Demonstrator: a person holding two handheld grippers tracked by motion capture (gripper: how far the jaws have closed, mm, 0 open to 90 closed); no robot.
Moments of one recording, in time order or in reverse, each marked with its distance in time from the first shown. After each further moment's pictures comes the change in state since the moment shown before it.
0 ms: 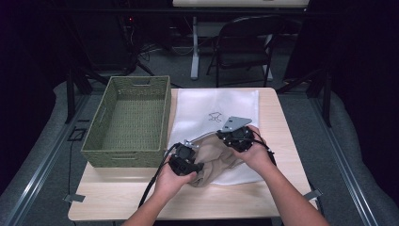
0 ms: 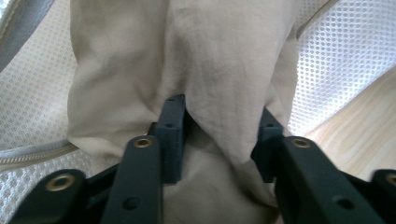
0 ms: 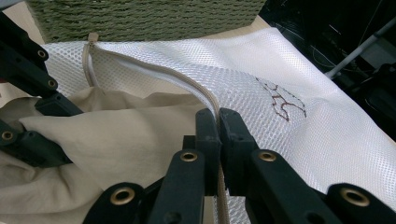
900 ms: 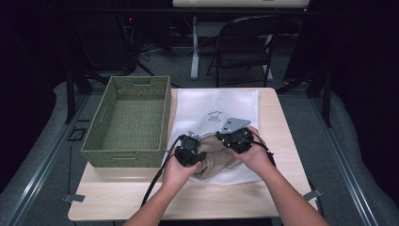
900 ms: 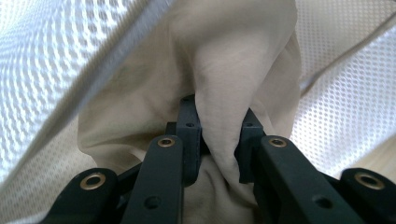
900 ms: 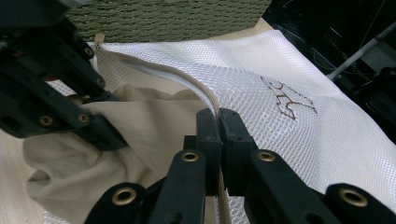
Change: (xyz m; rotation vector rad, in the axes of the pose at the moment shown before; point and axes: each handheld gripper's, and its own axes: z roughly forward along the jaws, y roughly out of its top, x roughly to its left) left arm -0.001 0.030 0.009 -0.044 0.070 -0.024; right arm 0.005 0.002 -0.002 0.000 0.004 -0.014
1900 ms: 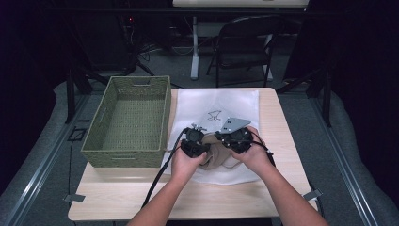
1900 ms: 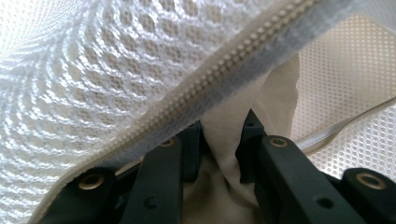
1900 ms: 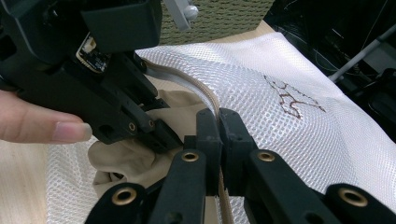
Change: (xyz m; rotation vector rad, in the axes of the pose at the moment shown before) left arm 0.007 0.021 0.024 -0.045 0.011 -0.078; right arm 0.000 0.001 0.000 -0.009 0.006 0.008
